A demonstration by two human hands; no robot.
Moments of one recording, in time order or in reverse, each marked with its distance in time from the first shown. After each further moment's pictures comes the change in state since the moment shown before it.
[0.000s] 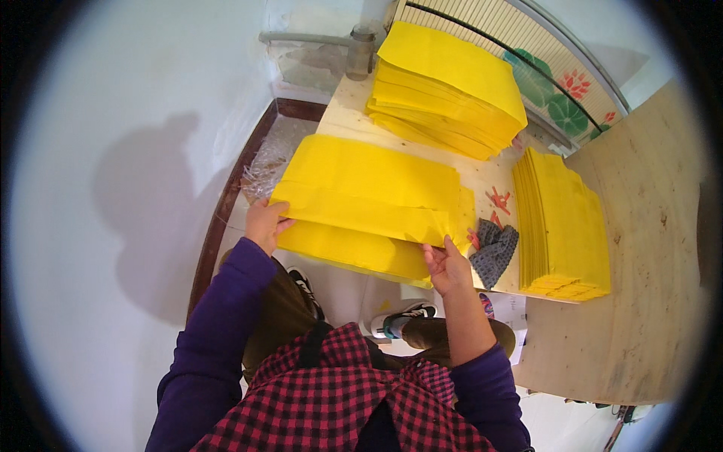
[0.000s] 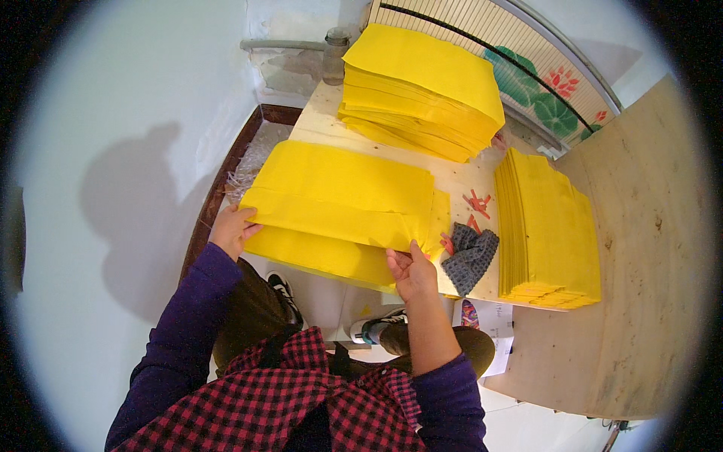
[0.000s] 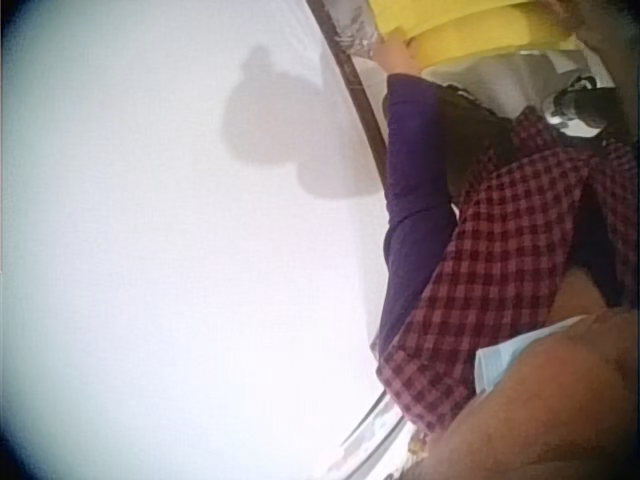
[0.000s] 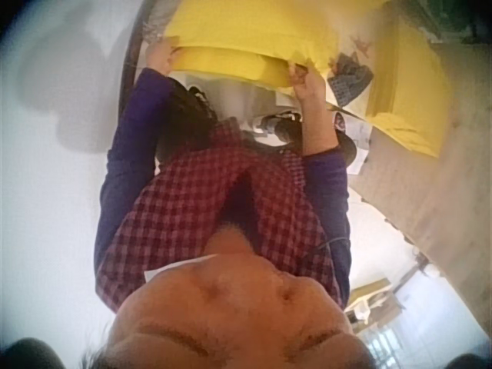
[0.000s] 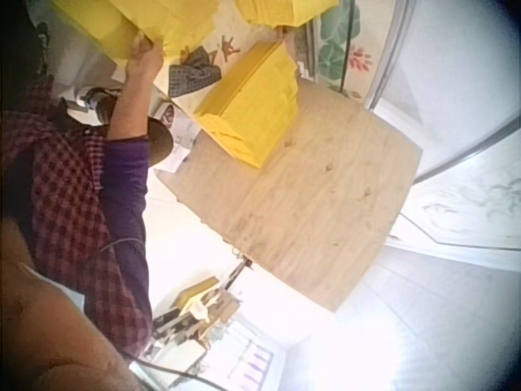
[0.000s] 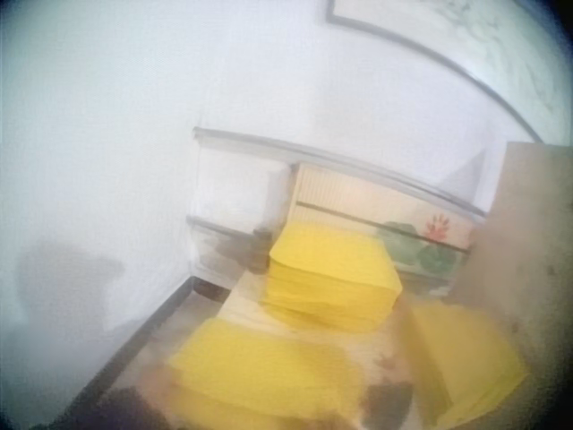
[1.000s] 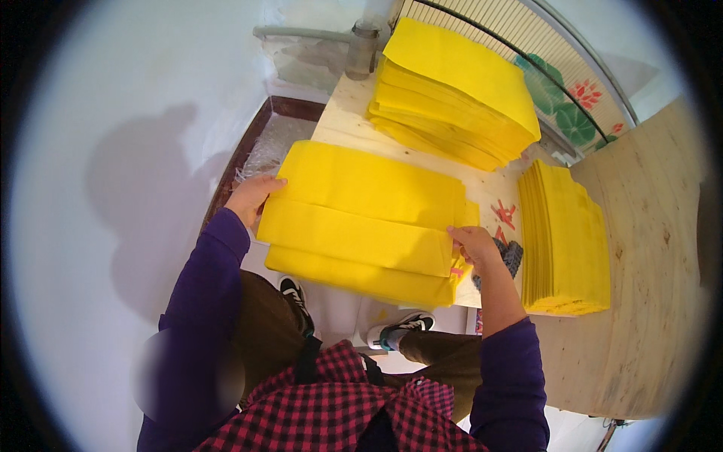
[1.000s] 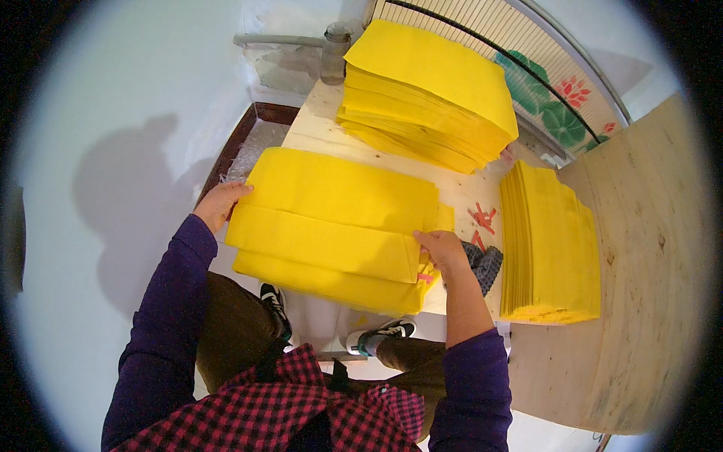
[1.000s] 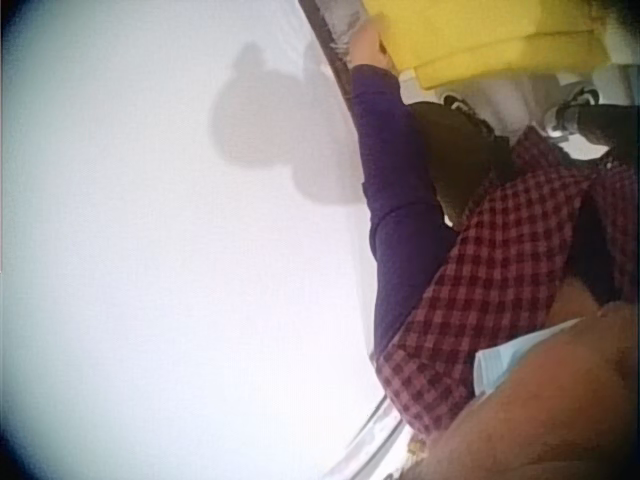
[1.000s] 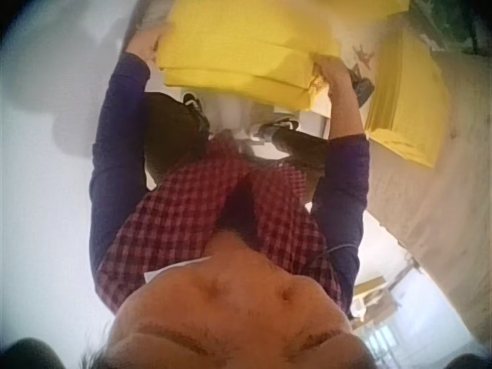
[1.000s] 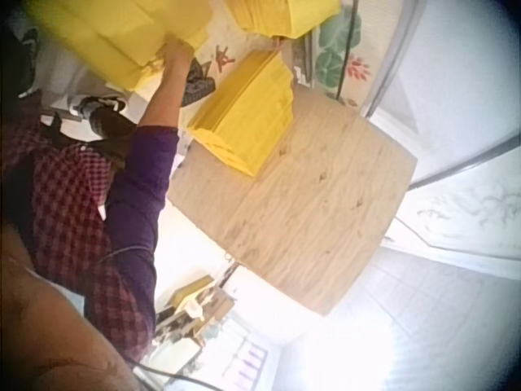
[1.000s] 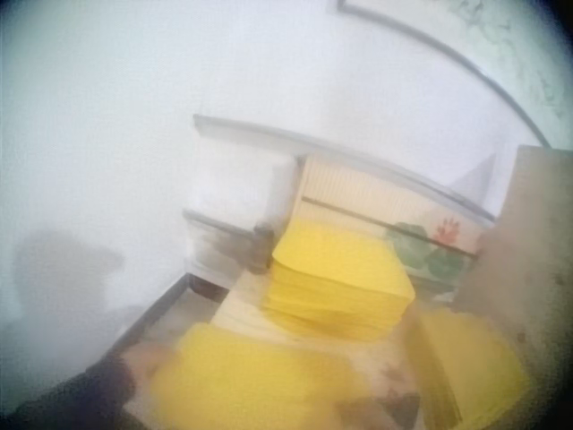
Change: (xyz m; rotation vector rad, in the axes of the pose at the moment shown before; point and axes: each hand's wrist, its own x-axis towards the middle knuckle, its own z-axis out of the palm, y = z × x) left_hand 0.077 0.047 0.005 0.319 -0.235 -0.101; right_hand 0.063 -0.084 0.019 -1.131 0.031 -0.063
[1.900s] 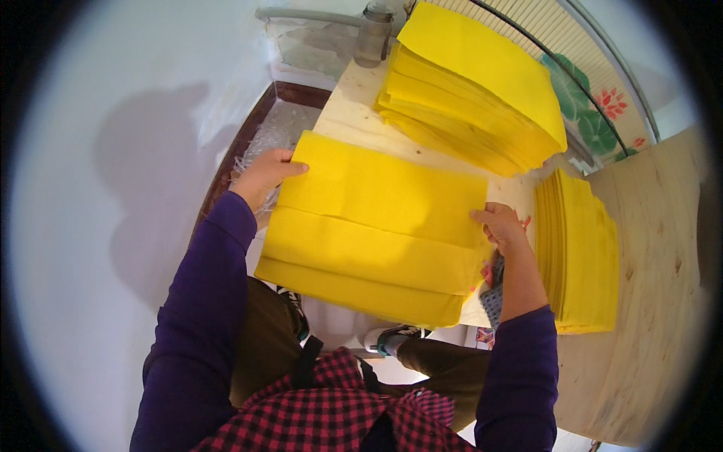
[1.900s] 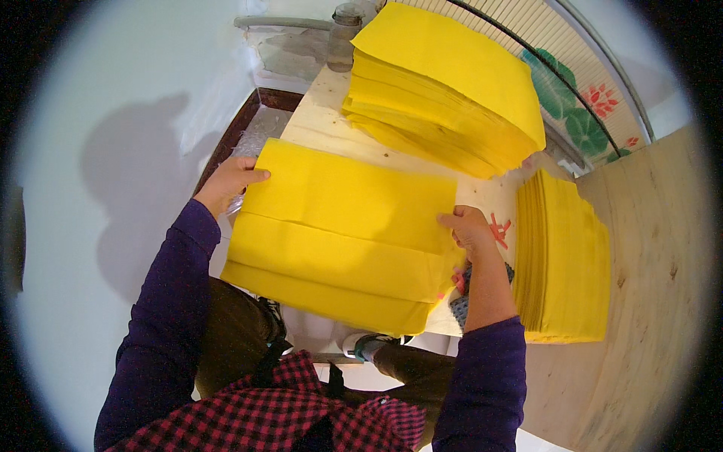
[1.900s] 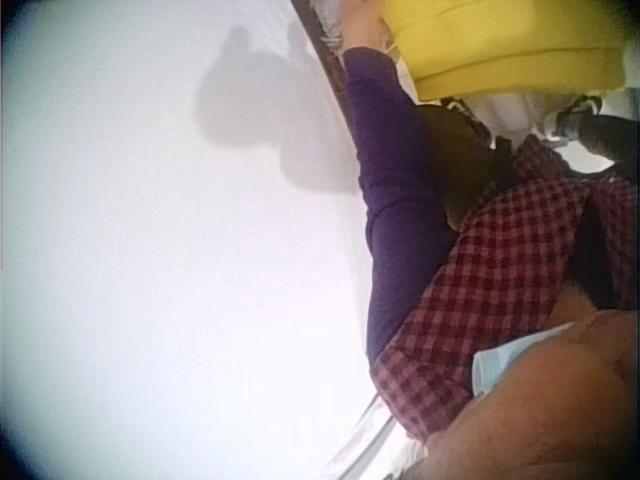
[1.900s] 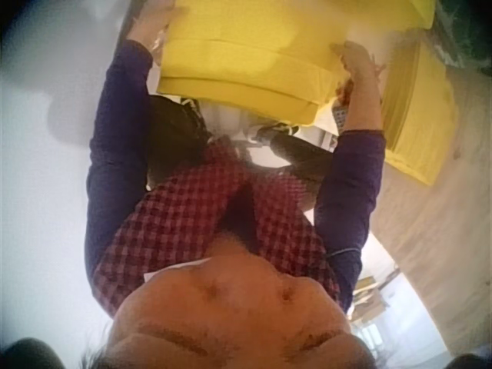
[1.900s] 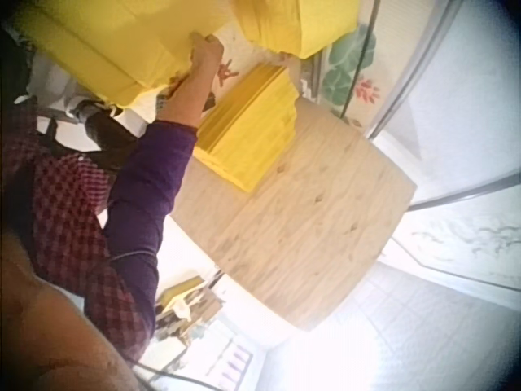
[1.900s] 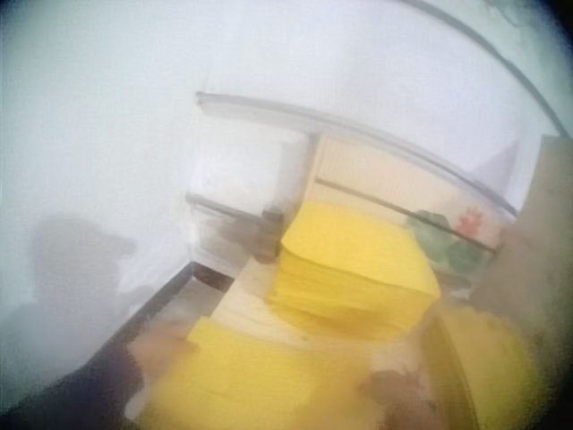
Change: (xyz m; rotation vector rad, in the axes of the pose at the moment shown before) left_hand 0.030 0.026 0.031 0.258 -0.104 0.165; right_hand 0.068 -0.035 -0.032 -0.030 -0.021 -0.063
